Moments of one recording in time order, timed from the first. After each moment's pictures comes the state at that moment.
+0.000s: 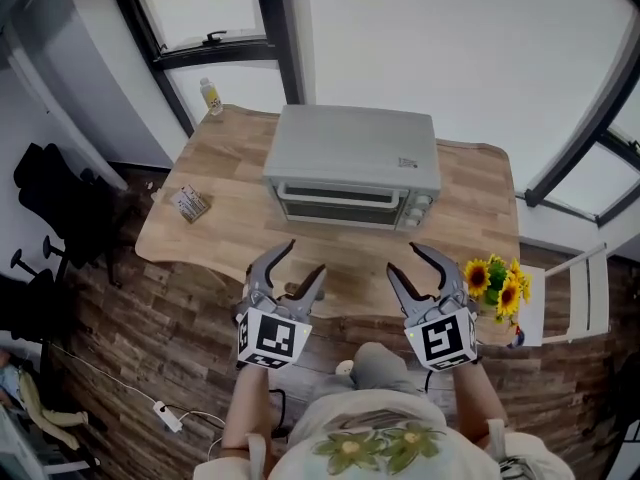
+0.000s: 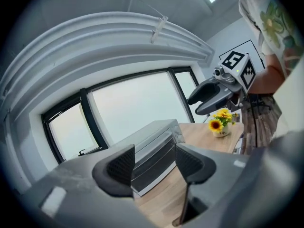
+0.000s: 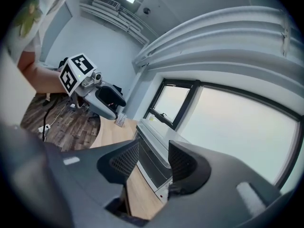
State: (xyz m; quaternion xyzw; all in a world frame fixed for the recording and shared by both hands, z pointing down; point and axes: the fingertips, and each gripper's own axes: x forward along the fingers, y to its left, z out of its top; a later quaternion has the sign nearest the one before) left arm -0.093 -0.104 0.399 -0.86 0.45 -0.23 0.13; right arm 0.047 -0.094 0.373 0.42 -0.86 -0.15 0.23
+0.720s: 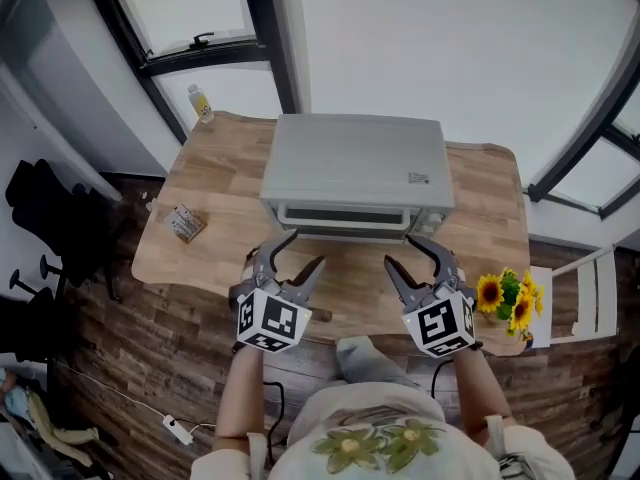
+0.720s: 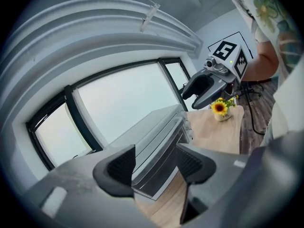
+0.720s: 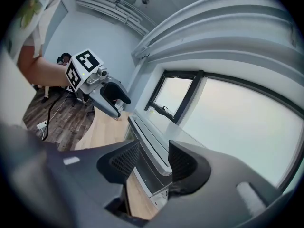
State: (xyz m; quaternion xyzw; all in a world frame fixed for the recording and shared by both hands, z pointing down) left arm -0.107 -0.200 0.436 -0.86 0.39 -0.29 0.15; right arm 0.028 -0.181 0.412 0.42 -0.86 -0.13 0.27
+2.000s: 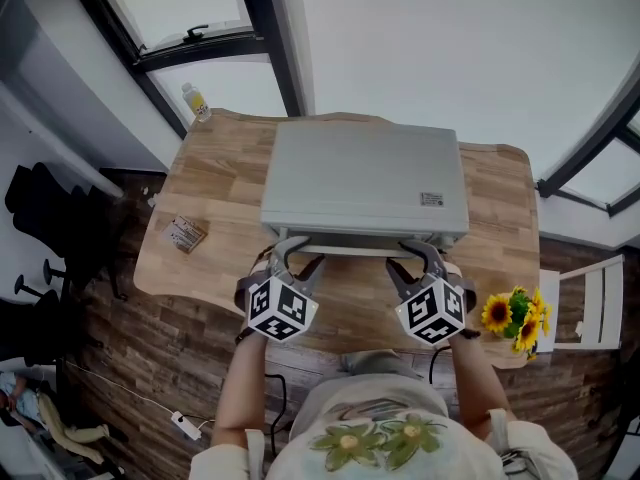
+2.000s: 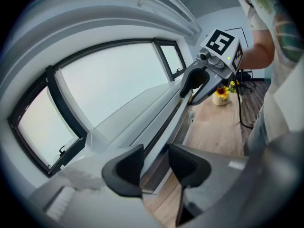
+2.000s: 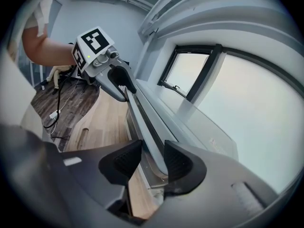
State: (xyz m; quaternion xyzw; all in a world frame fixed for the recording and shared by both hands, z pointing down) left arm -0.110 -0.268 0.506 -0.86 0.33 -0.39 0.09; right arm 0.025 -0.251 0.493 0.35 -0.85 -0.07 0.39
